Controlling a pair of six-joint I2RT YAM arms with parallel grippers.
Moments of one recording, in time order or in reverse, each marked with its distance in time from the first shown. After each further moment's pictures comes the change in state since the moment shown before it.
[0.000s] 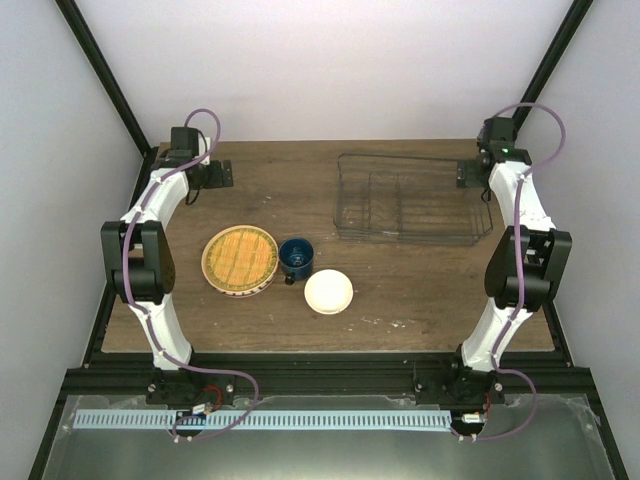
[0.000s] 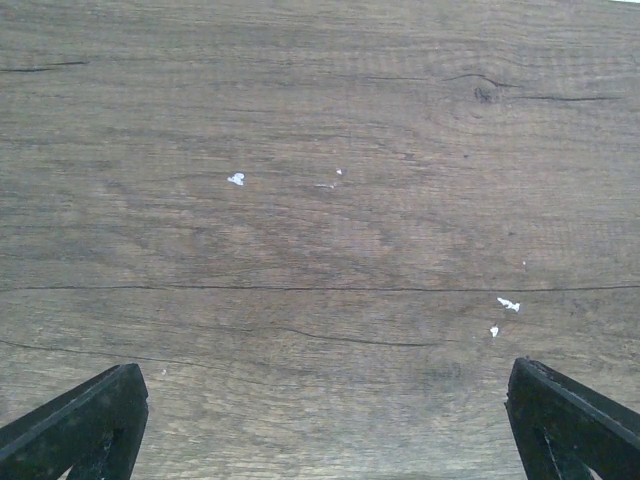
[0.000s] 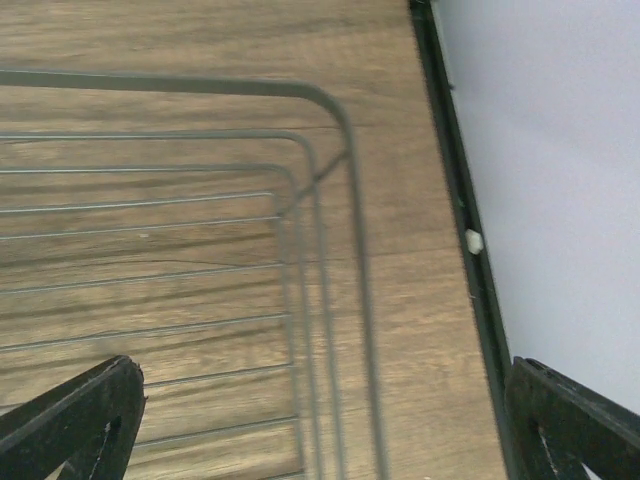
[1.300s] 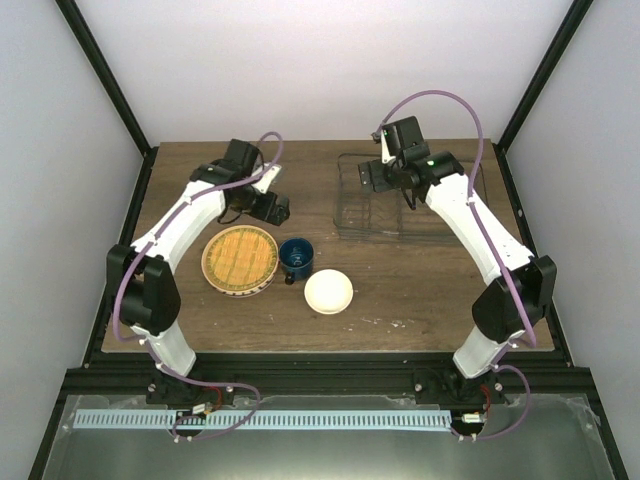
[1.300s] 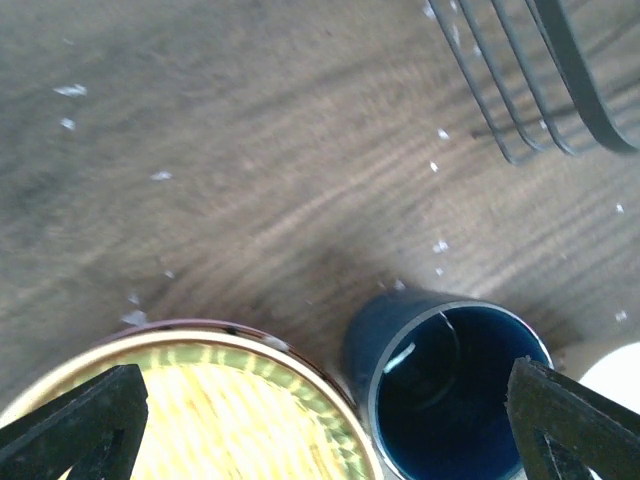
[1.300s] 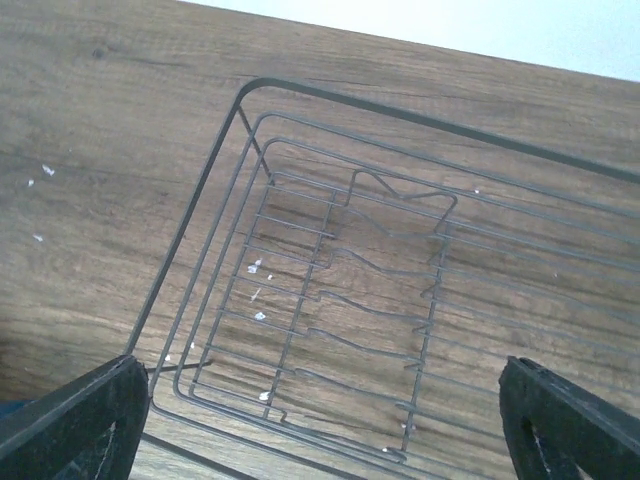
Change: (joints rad) left arm -0.359 -0.199 -0.066 -0.342 0.126 0.144; right arm 0.549 -0.190 0.029 -0.085 -0.100 0.201
